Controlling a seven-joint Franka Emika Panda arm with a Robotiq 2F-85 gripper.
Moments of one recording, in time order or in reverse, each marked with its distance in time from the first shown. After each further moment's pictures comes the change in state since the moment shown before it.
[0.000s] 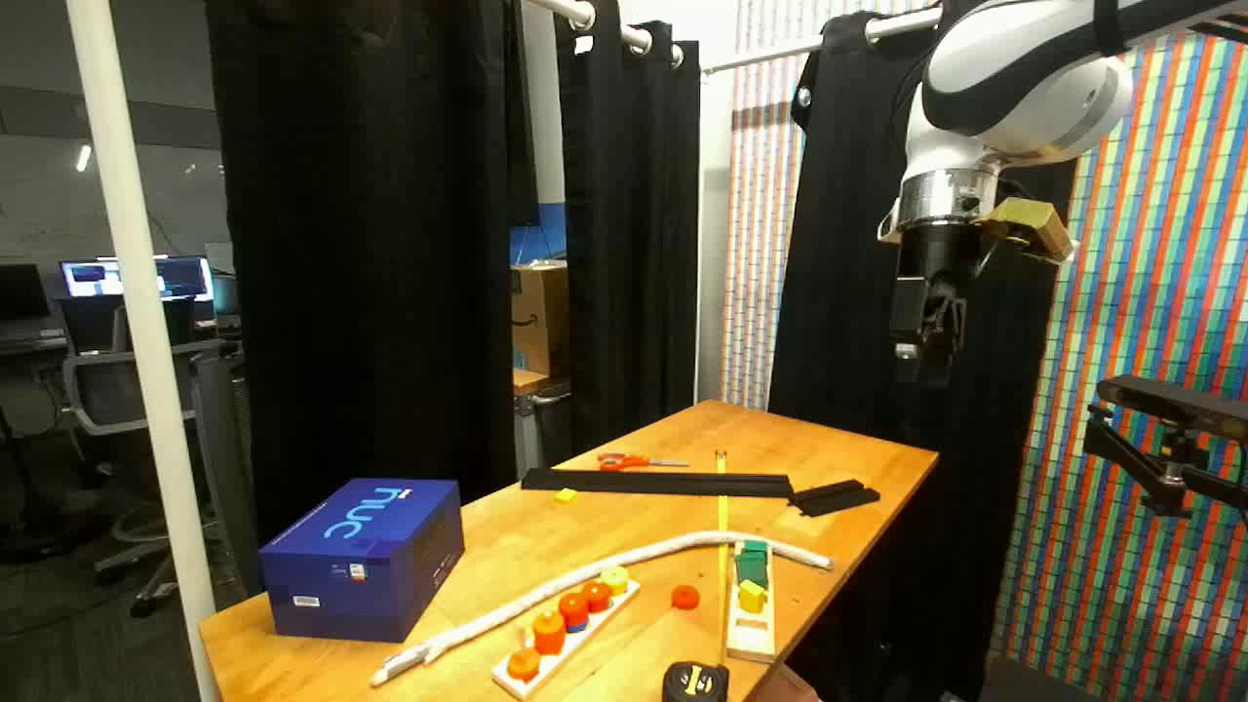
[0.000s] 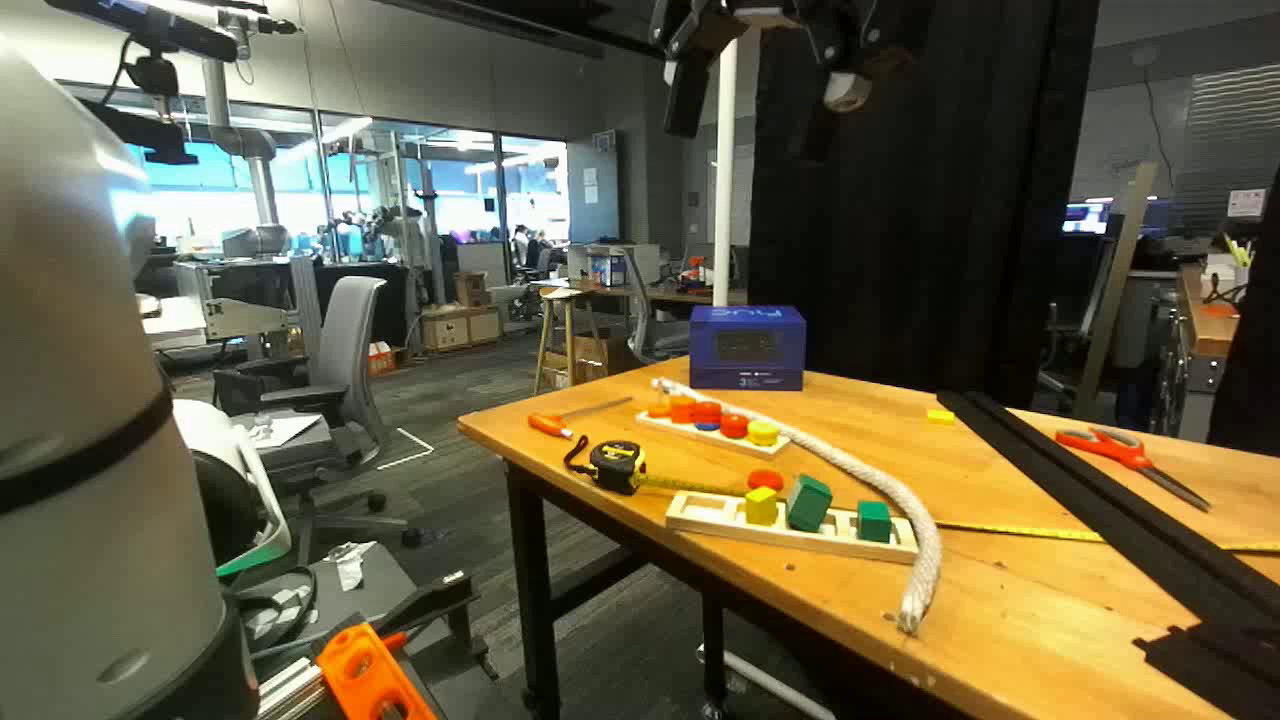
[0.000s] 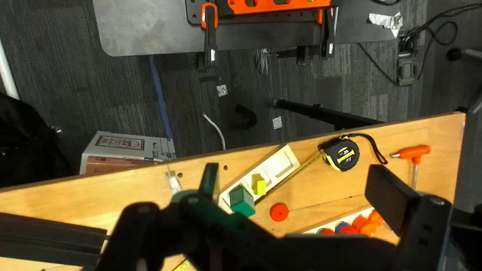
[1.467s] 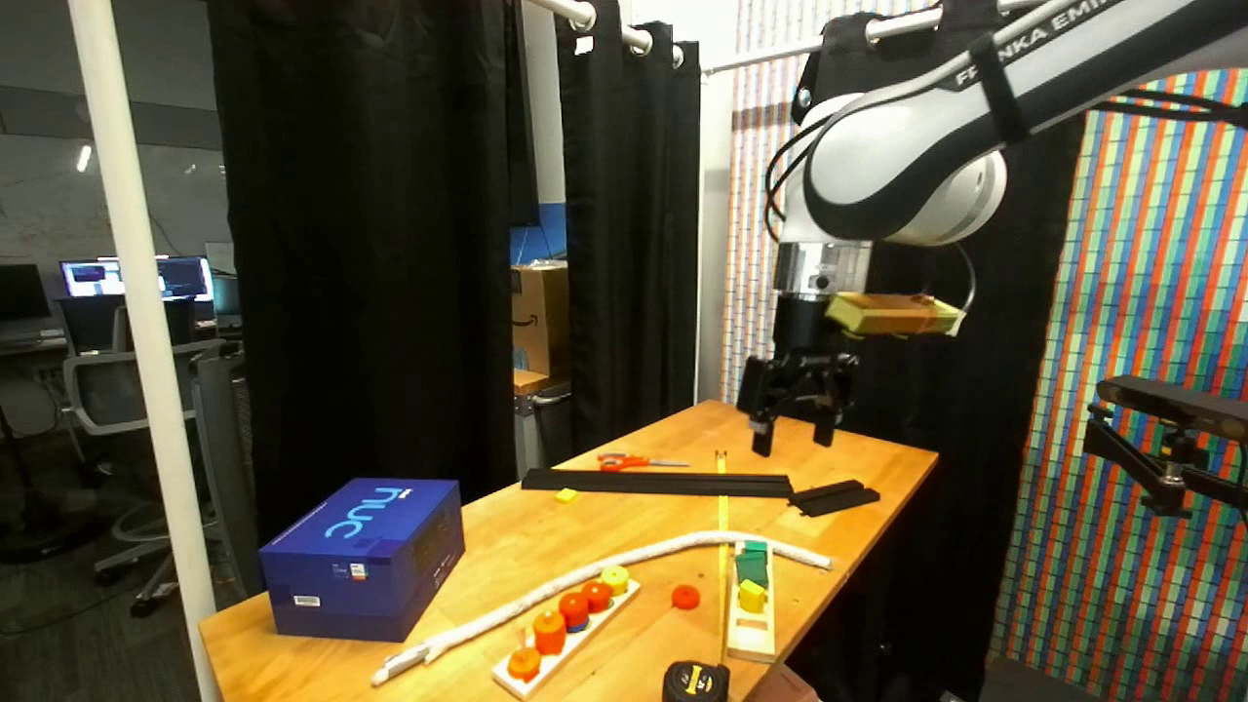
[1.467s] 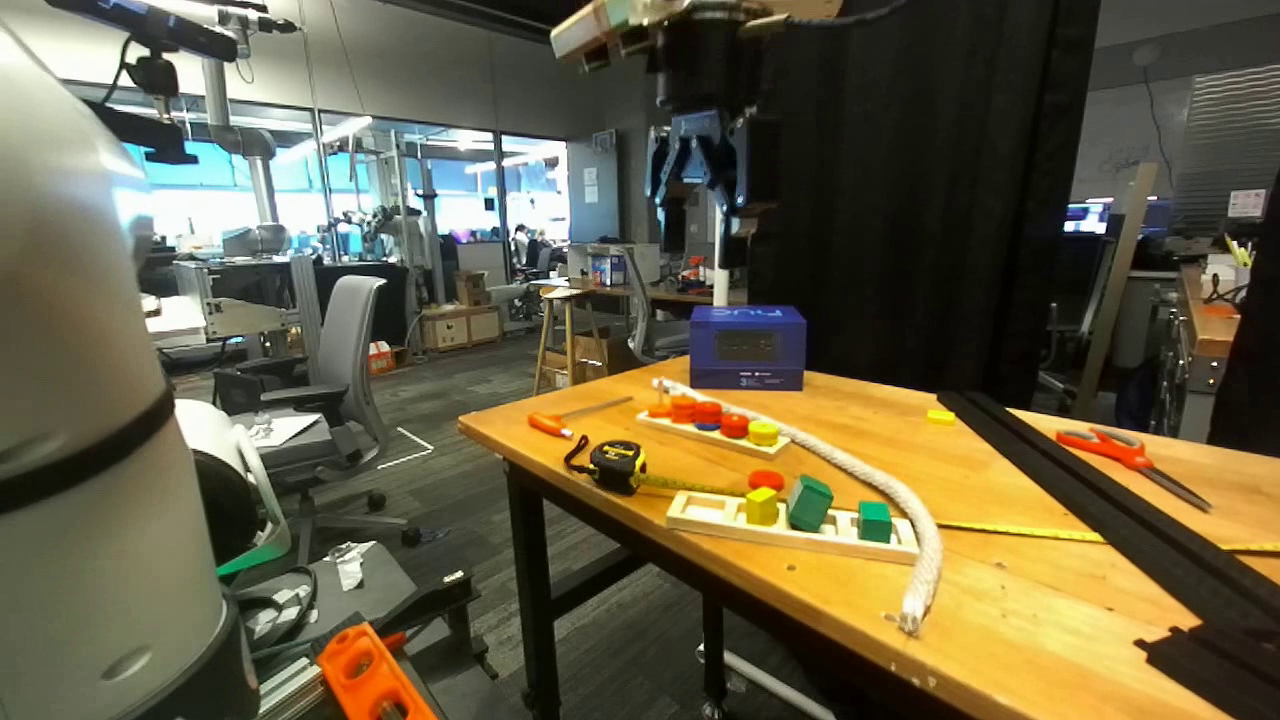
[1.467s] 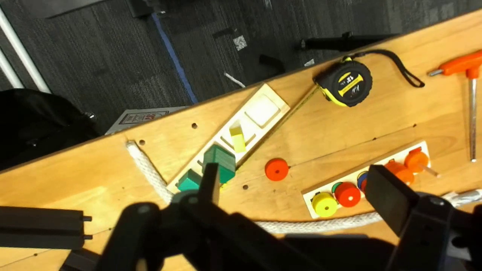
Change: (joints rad) arm 0.015 0.111 0.349 -0.153 0.089 0.432 0.471
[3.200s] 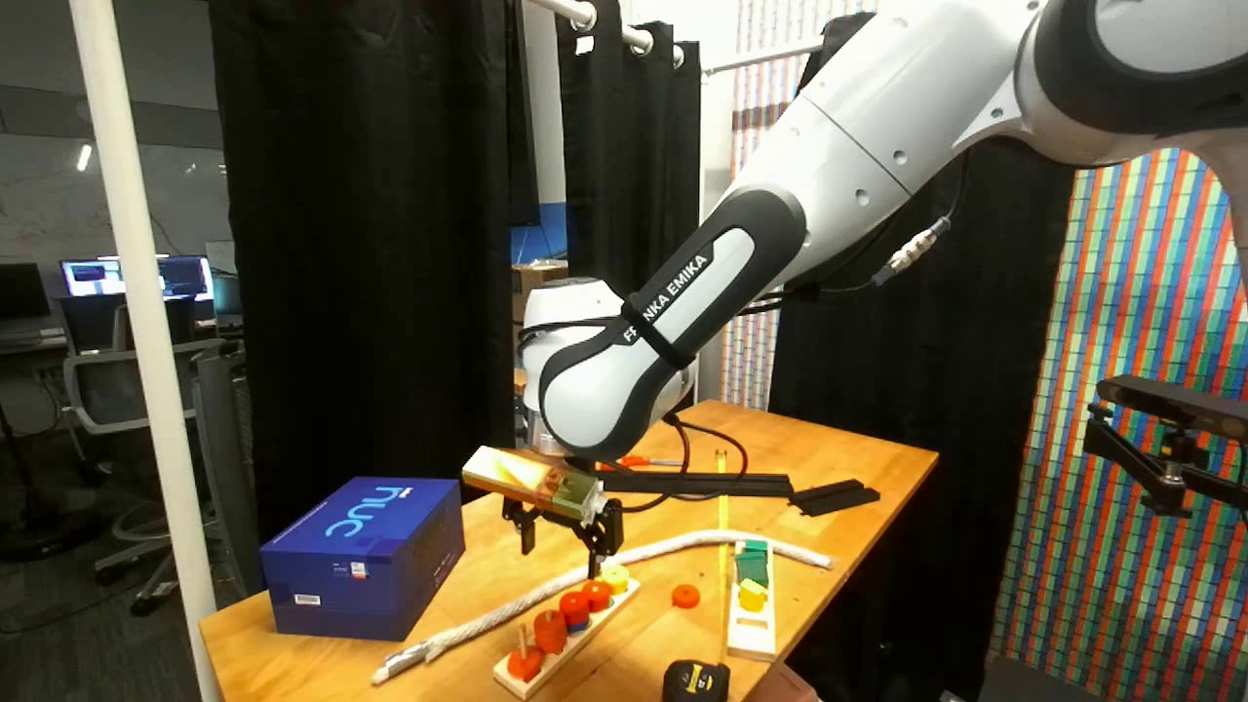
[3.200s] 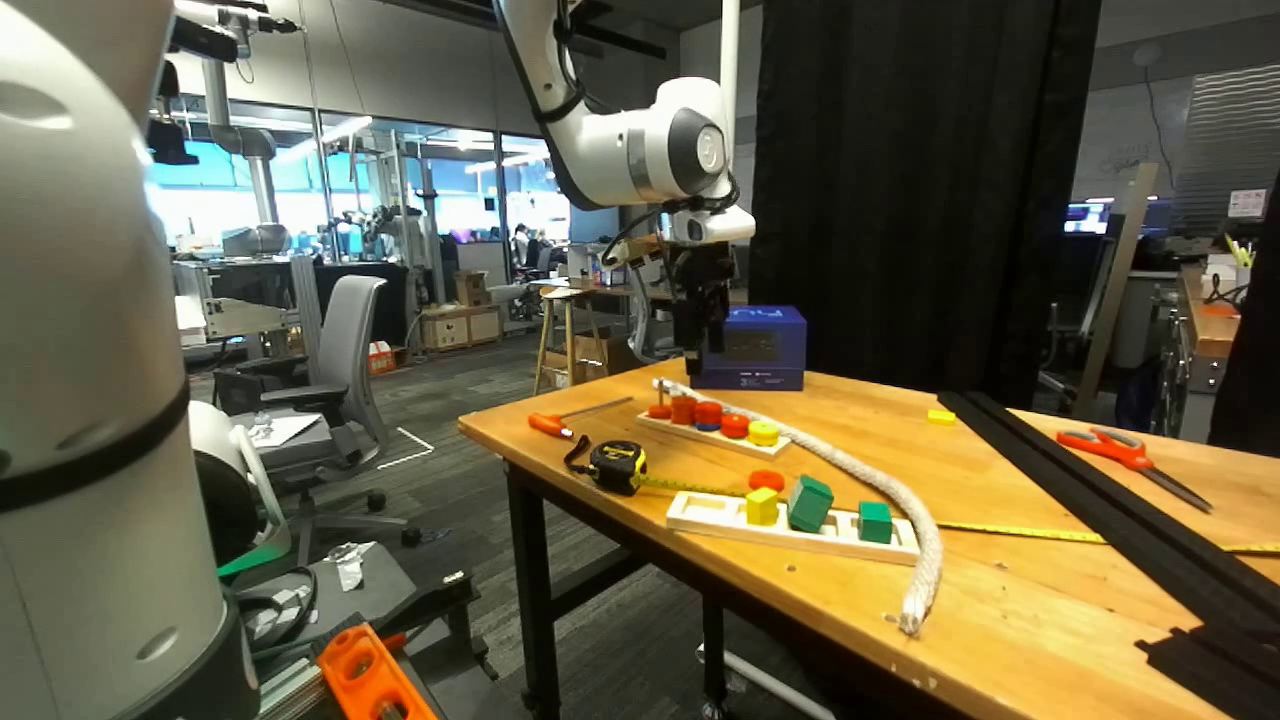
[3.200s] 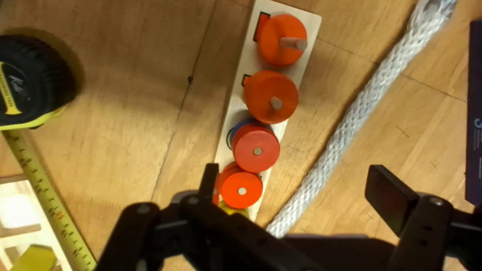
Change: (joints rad) arm 0.190 0.835 0.161 0.480 -0.215 0.425 1.368
